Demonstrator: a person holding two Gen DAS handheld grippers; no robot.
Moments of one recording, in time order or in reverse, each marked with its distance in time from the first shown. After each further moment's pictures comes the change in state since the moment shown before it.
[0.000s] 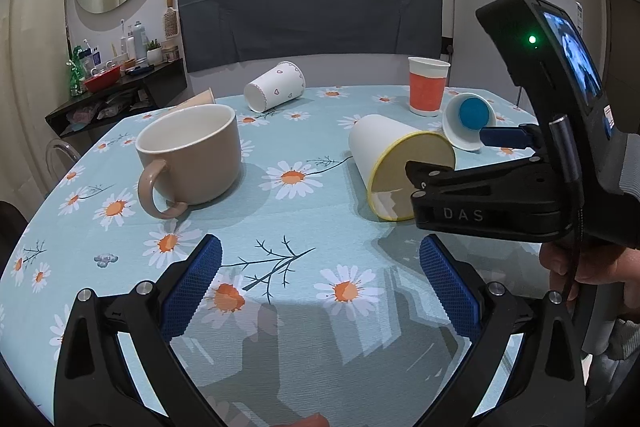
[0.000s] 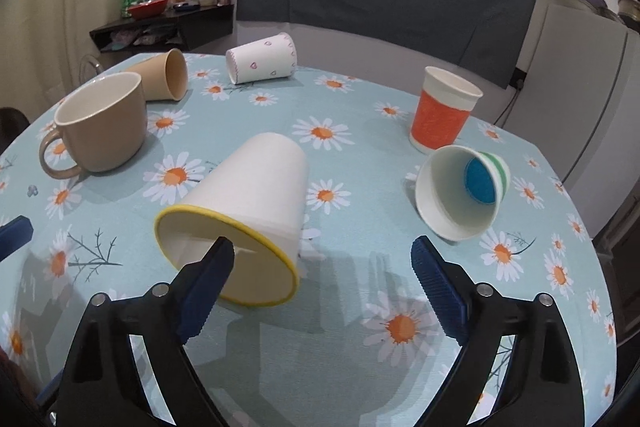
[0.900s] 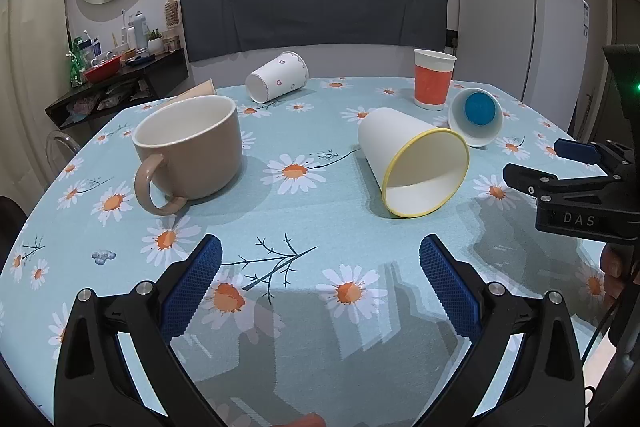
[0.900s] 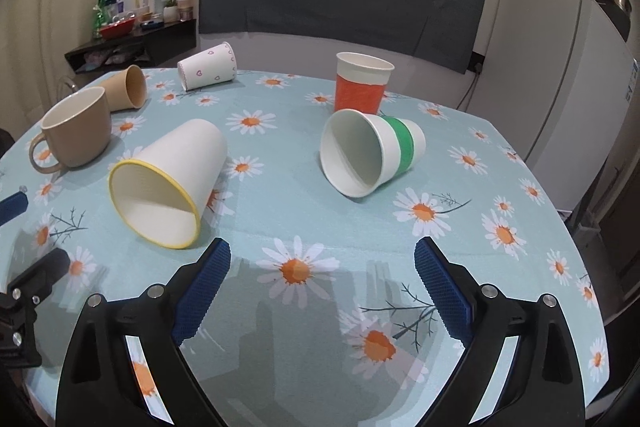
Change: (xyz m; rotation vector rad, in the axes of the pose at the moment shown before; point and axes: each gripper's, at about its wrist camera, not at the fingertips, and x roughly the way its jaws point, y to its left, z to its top) left arm 0.008 0.004 0.003 -0.014 0.040 0.004; right arm -0.031 -0.068 -0.038 0.103 -0.006 -0.063
